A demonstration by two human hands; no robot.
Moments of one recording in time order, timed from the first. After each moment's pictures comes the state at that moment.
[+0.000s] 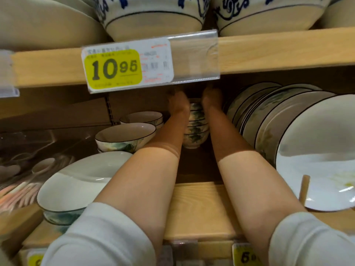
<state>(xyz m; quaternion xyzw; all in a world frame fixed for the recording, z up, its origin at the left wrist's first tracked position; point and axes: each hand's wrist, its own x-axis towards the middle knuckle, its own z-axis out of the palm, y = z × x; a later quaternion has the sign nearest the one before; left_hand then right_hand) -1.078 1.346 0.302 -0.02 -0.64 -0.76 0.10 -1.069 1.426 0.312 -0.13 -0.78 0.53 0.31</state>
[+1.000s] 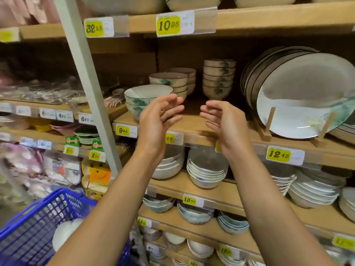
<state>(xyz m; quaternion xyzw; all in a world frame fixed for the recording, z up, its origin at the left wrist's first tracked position) -0.725 1.237 0.205 -0.10 -0.54 -0.81 0.20 -0.746 1.380 0.211 0.03 -0.60 0.79 0.11</state>
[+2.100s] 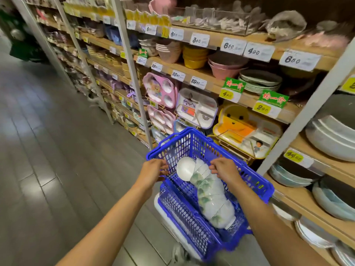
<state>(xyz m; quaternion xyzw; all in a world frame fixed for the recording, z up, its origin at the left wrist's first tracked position) -0.523 0.739 -0.056 0.41 -0.63 -0.66 0.07 -0.665 0.924 -0.086 0.01 -0.80 0.55 -0.26</state>
